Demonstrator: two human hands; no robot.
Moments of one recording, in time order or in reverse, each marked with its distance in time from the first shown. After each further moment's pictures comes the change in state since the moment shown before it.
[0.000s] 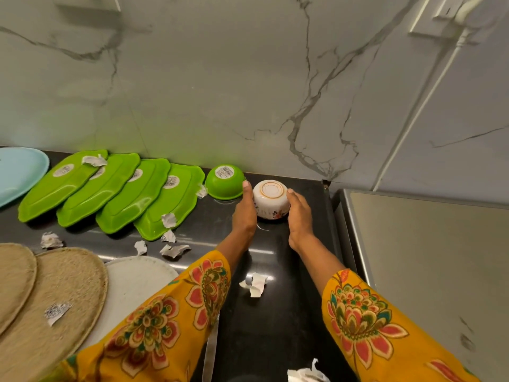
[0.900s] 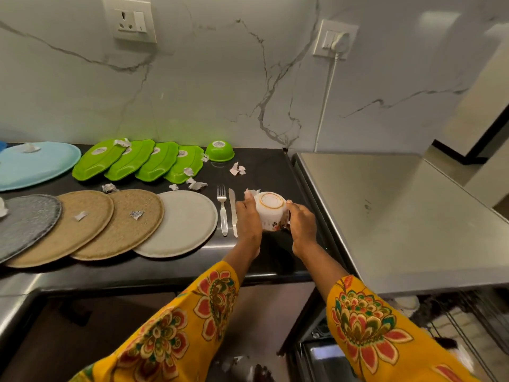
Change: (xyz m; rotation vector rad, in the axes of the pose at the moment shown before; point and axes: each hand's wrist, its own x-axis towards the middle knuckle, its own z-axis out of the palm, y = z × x) left_hand -0.302 -0.044 -0.108 -0.034 -0.168 0.136; right_hand -0.322 0.033 -0.070 -0.086 0.237 -0.087
